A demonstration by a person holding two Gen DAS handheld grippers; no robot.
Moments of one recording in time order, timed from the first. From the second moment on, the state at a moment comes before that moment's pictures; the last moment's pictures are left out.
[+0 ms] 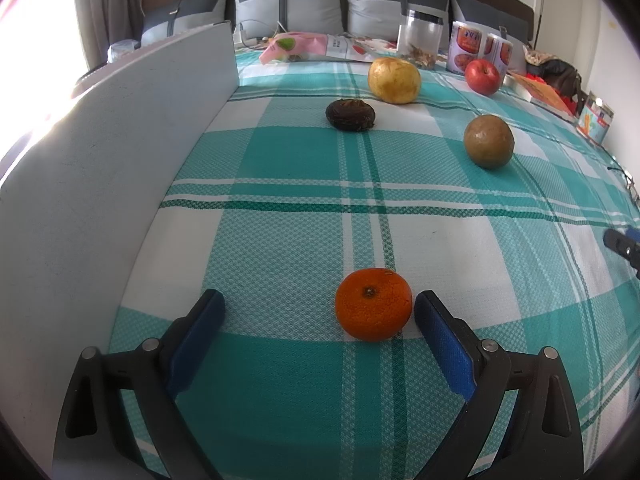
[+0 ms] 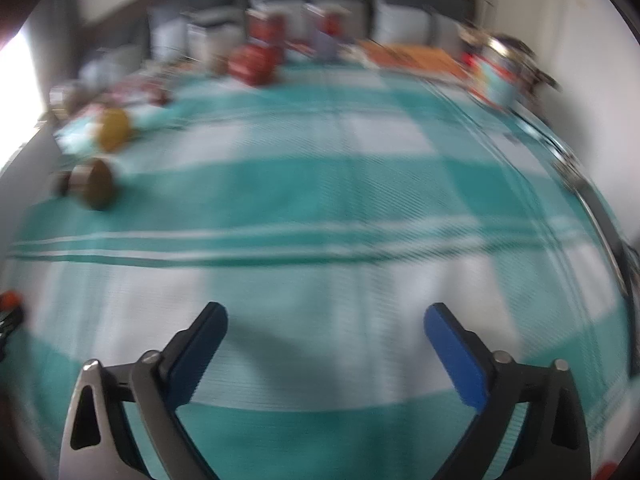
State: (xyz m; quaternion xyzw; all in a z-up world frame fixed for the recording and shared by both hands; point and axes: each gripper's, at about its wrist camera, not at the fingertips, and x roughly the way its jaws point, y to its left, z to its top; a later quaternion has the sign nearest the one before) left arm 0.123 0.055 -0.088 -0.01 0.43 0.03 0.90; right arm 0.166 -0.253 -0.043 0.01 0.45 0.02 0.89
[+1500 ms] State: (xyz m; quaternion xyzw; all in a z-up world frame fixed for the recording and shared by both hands) left arm 0.123 0.055 -0.089 -0.01 0.43 0.03 0.90; right arm 0.140 -0.158 -0.053 -0.07 0.47 0.17 0.86
